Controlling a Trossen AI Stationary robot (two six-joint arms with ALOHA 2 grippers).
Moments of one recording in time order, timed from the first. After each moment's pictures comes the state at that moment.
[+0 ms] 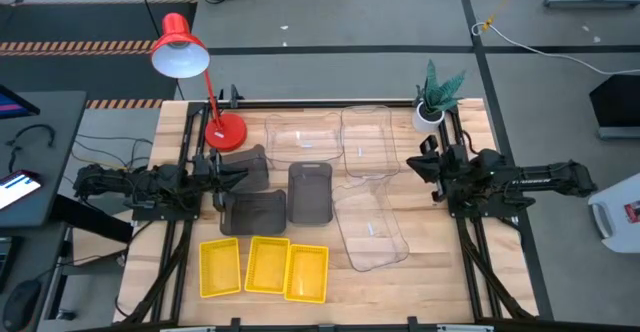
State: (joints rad) left arm -0.14 0.02 0.01 0.11 -0.39 -0.12; right arm -0.06 0.25 0.01 0.66 0.00 0.24
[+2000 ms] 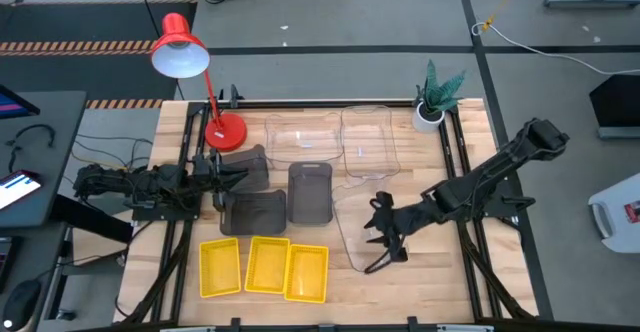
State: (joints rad) left arm -0.14 0.02 0.01 0.11 -0.39 -0.12; right arm 0.49 1.31 0.81 -0.25 0.22 0.33
